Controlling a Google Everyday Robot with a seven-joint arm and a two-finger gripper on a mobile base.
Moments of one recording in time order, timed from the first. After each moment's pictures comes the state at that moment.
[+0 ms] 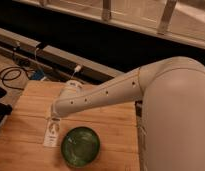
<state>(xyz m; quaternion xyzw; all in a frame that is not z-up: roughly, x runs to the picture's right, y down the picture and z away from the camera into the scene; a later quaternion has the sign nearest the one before) -0.225 0.128 0.734 -0.32 -0.04 0.65 0.68</state>
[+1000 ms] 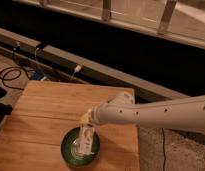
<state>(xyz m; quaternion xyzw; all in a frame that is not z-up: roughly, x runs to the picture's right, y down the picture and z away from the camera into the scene) -0.061 0.176 0.712 -0.31 -0.05 0.68 0.66</state>
